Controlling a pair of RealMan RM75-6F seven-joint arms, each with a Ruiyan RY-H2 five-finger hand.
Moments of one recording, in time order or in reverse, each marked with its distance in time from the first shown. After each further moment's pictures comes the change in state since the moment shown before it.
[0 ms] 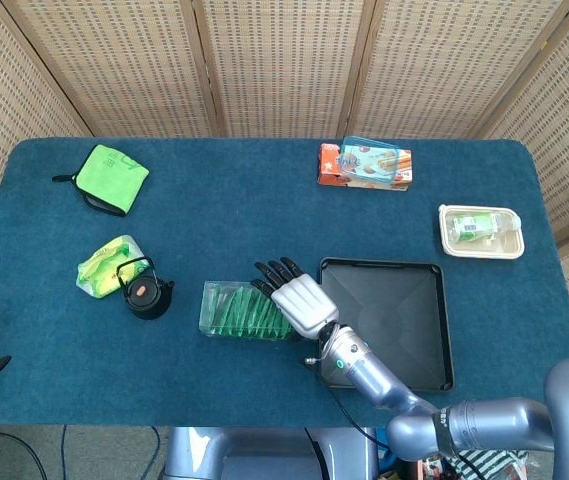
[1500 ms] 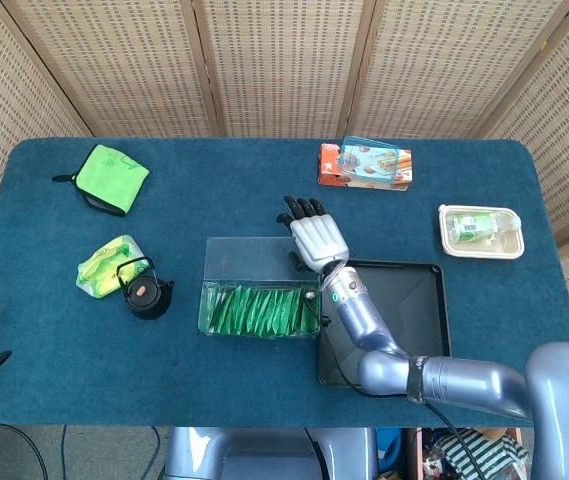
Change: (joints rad) left arm -0.035 0.003 -0.014 0.031 -0.063 -0.087 -0.061; right arm 0.136 -0.028 0.180 0.261 0.355 -0.043 -0.020
